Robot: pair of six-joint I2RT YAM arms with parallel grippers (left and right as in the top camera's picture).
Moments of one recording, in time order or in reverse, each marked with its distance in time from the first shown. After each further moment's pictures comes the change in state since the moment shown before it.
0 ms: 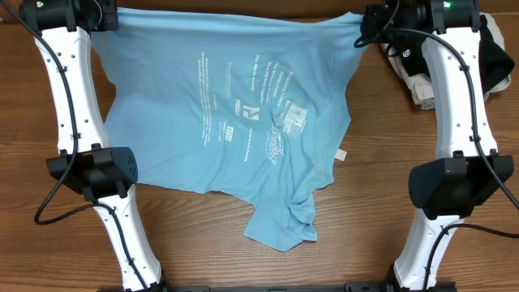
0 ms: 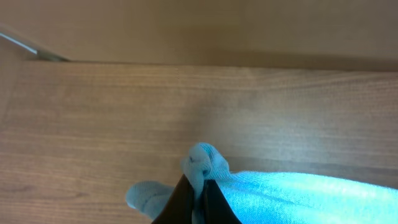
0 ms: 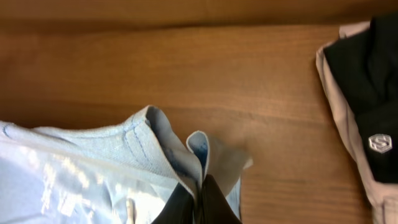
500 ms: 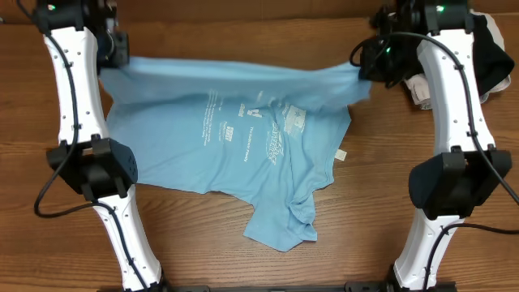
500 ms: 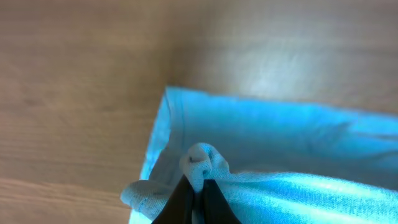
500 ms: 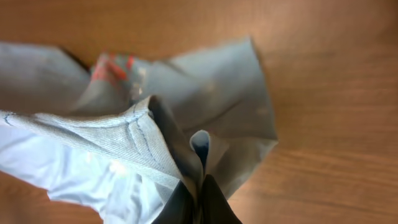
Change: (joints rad) left arm 0.000 0.000 -0.185 -0.221 -0.014 0.000; right arm 0.000 0.000 -0.106 -0.298 -0.021 0.013
